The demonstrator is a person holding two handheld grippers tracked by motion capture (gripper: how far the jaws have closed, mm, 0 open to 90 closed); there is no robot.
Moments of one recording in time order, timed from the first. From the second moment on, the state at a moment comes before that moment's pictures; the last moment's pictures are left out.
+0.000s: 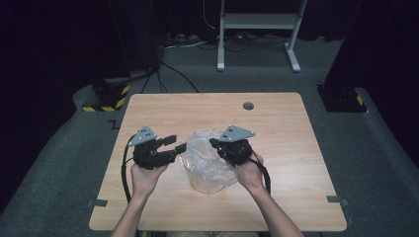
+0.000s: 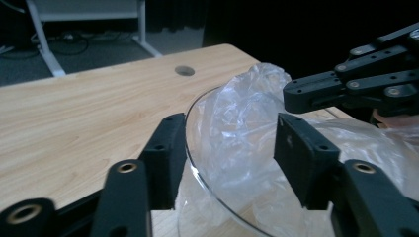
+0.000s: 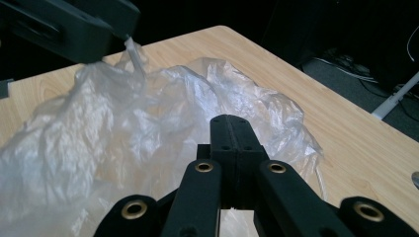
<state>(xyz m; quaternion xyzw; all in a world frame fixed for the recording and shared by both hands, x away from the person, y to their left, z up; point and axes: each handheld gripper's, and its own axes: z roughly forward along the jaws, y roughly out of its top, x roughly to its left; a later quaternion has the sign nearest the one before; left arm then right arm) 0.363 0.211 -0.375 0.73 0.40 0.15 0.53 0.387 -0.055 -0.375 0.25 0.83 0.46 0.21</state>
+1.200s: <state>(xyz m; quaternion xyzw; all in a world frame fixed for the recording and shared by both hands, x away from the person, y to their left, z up) 0.405 0.179 -0.377 0.79 0.39 0.15 0.45 0.422 -0.032 -0.362 0.25 0.82 0.47 0.20</state>
